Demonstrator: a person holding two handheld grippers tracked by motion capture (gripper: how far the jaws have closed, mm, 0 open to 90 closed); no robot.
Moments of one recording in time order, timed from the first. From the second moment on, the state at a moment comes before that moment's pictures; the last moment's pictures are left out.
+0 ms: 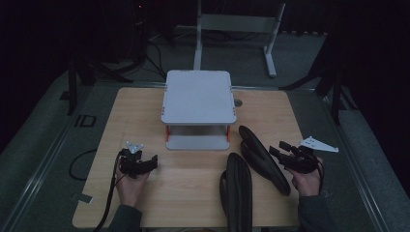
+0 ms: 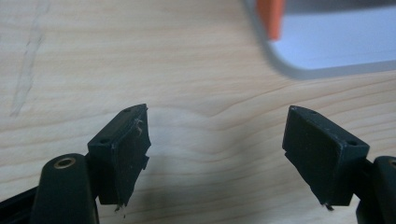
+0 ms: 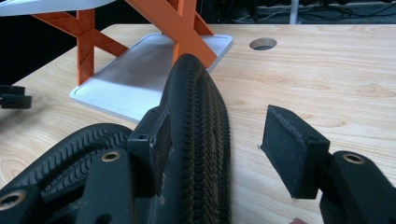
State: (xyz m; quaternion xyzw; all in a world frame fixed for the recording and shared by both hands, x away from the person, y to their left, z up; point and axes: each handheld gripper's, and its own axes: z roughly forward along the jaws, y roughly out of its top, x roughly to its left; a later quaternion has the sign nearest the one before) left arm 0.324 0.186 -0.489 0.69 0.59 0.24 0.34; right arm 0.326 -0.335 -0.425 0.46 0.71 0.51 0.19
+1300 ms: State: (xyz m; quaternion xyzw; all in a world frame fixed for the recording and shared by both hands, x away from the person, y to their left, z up) left arm 0.257 0.014 -0.506 0.85 0.31 0.15 0.39; right arm 0.324 -0.336 -0.428 0.46 0.70 0.51 0.19
